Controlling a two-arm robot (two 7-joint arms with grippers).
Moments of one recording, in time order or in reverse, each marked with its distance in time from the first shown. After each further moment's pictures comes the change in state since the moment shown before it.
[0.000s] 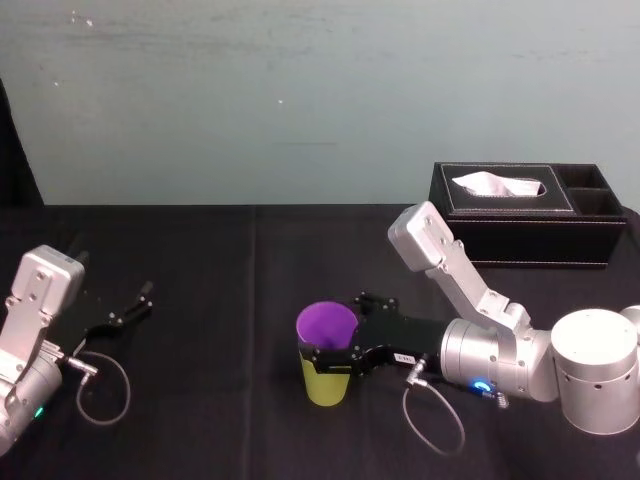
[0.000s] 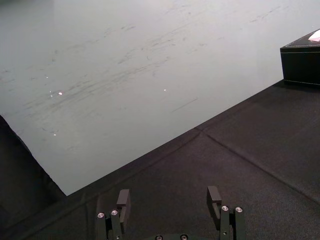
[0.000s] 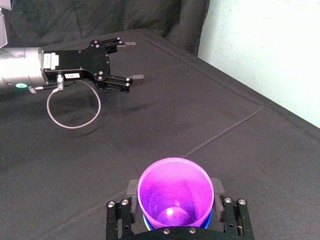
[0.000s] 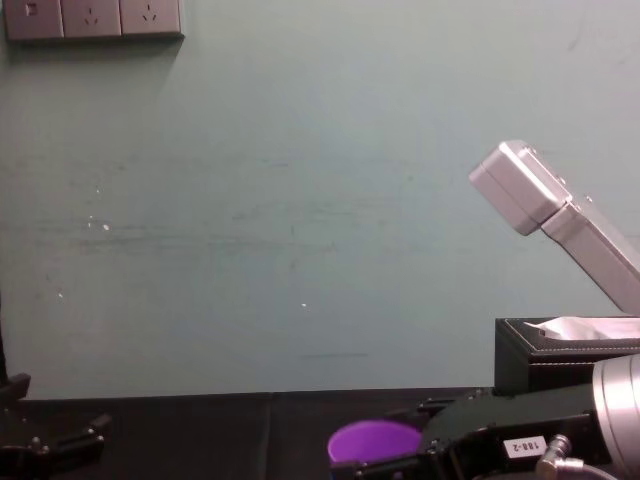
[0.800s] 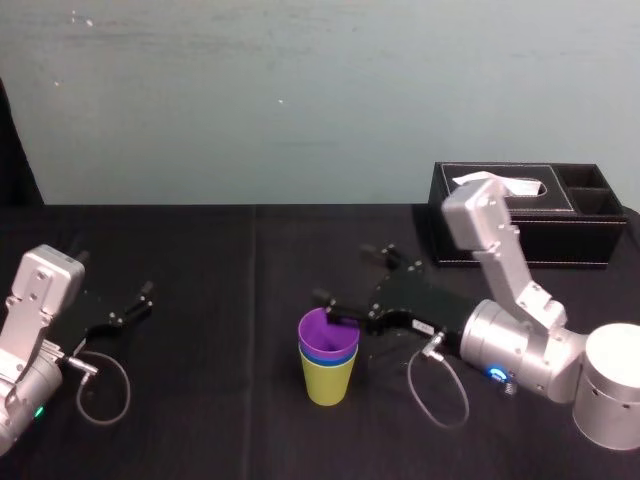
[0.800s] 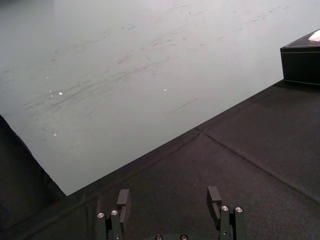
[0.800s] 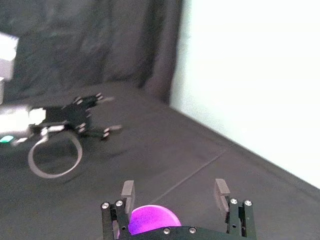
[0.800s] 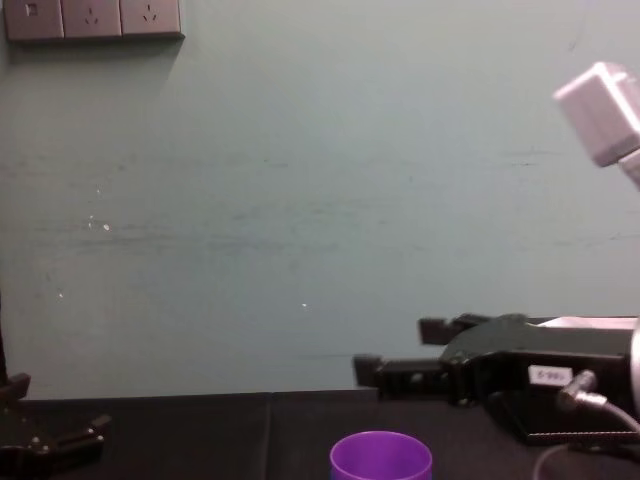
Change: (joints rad) left arm 0.000 0.000 0.000 0.000 0.000 0.000 0.000; right arm -0.097 -0.021 0.112 -0.056 0.021 -0.170 -0.088
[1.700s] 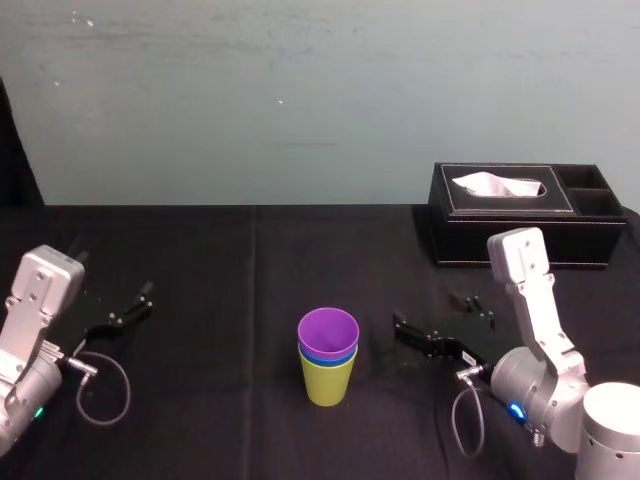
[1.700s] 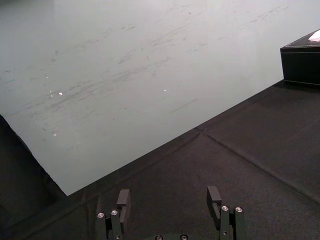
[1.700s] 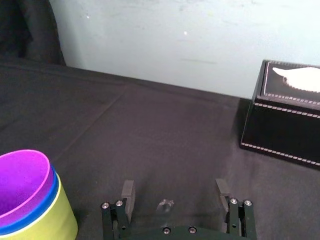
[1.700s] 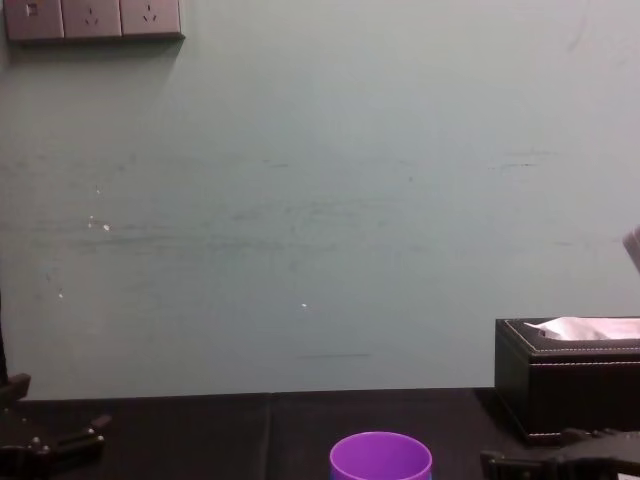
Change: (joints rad) left arm 0.000 0.000 0.000 0.000 0.000 0.000 0.000; right arm -0.152 -0.120 0.153 0.064 -0.066 0.118 -0.312
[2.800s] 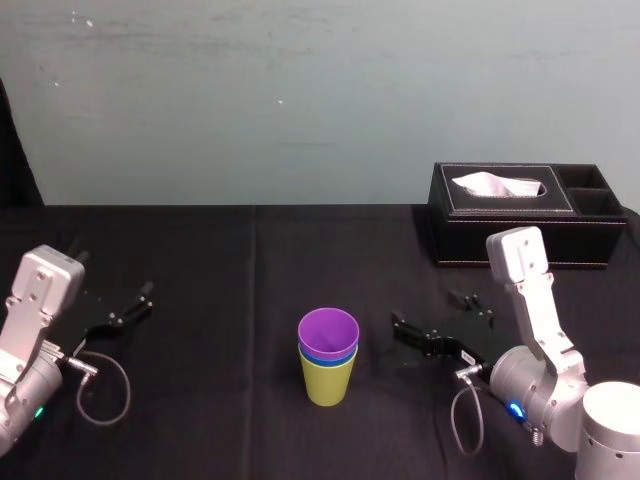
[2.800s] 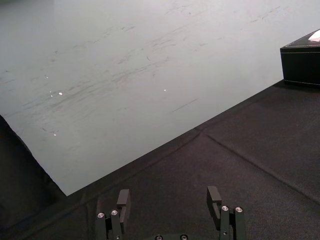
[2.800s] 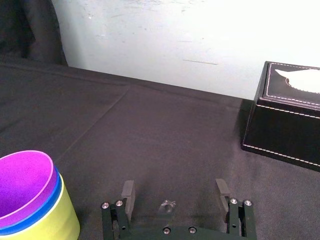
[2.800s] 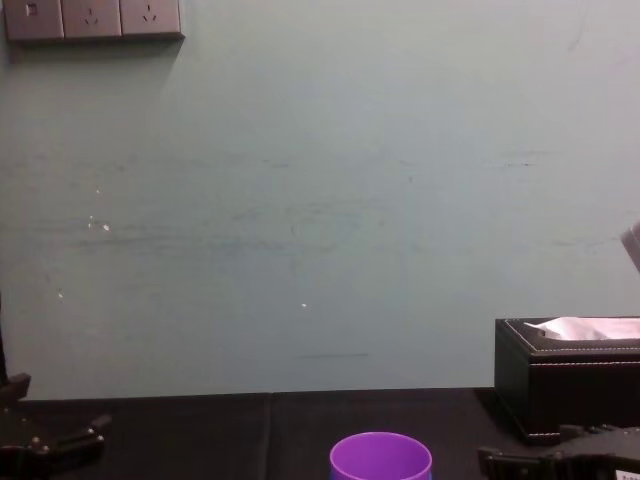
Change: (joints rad) left arm 0.000 0.000 0.000 0.000 0.000 0.000 0.000; right arm 0.001 0.003 -0.004 -0.004 -0.001 -0.004 0.001
